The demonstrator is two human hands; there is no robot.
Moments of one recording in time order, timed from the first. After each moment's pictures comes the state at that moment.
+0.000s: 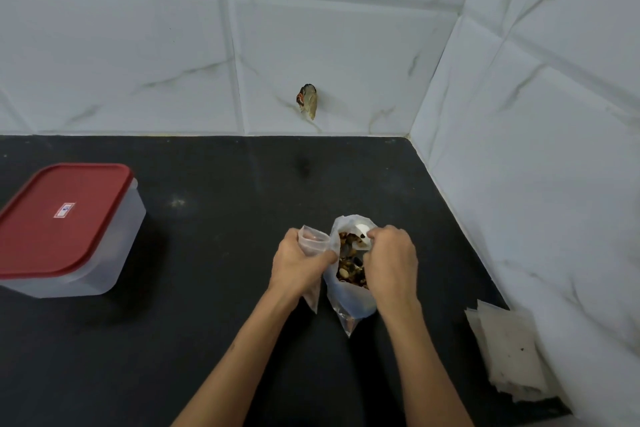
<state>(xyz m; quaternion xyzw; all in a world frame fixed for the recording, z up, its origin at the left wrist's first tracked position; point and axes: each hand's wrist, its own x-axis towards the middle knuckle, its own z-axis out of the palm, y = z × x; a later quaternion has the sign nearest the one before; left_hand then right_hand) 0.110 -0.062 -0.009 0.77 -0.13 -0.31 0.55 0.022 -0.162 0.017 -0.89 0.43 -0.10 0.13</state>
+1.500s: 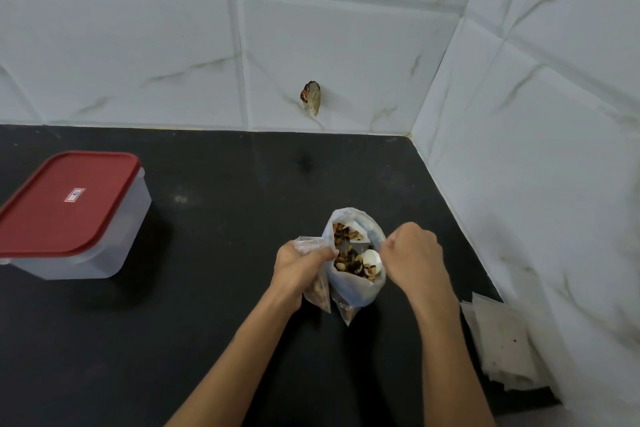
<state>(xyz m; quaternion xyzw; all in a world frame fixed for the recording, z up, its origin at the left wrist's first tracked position) 0.097 -0.057 -0.016 0.68 0.00 -0.40 0.61 0.001 -0.175 0.043 -0.85 0.48 0.00 0.24</state>
